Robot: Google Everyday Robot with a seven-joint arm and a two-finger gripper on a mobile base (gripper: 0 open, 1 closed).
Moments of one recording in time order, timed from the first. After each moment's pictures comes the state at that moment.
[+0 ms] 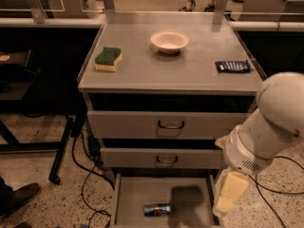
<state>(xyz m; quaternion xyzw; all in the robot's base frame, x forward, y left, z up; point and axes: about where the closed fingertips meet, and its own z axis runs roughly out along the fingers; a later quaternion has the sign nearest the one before) 0.375 -0.168 0.751 -0.60 0.79 0.11 0.09</state>
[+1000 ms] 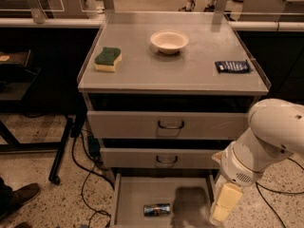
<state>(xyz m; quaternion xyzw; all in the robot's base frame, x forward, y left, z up) 0.372 -0.172 0.682 -0.59 0.79 0.15 0.08</state>
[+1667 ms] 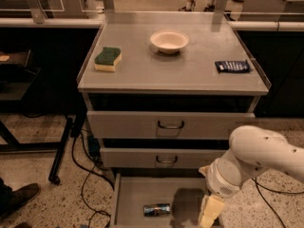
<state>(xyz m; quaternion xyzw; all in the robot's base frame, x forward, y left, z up) 0.377 -0.156 0.591 -0.60 0.77 0.18 0.08</state>
